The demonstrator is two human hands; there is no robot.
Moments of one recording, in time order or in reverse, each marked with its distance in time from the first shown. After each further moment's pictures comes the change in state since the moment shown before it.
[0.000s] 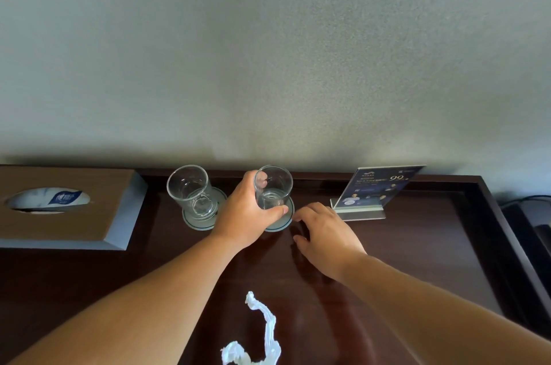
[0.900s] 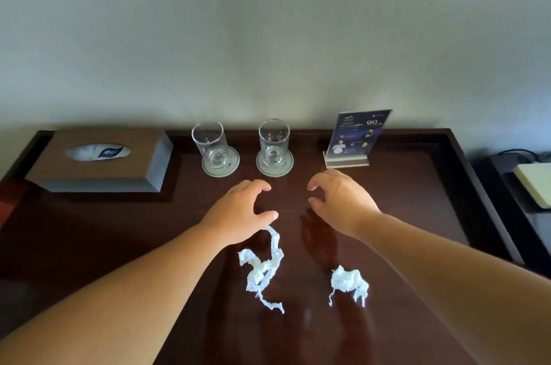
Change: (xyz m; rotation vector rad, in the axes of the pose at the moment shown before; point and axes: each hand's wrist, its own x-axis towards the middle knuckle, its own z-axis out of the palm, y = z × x) left_hand -0.121 0.007 -0.037 0.366 -0.285 0.068; right_hand -0.089 -0.022 -0.034 0.019 0.048 0.045
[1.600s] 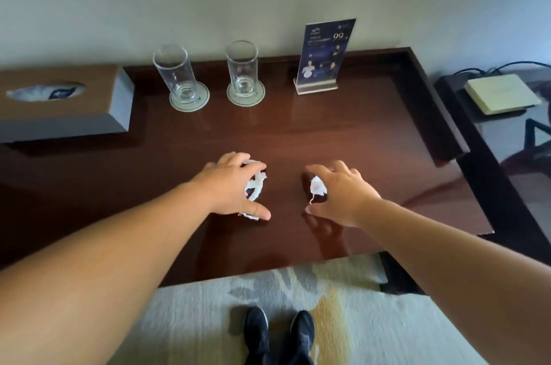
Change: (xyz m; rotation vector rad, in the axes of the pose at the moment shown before) left_hand -0.056 -0.004 0.045 0.472 -0.412 0.127; right_hand -0.134 0.009 0.048 -0.093 -0.274 0.323
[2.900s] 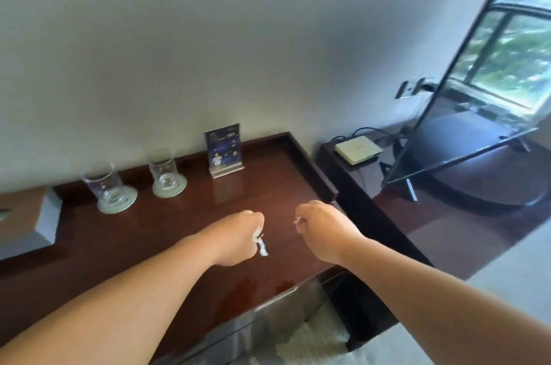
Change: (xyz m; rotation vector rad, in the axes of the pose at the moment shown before) left_hand -0.045 0.170 -0.073 -0.024 0.092 0.312; right_hand -0.147 0.047 -0.090 0.027 0.425 0.011
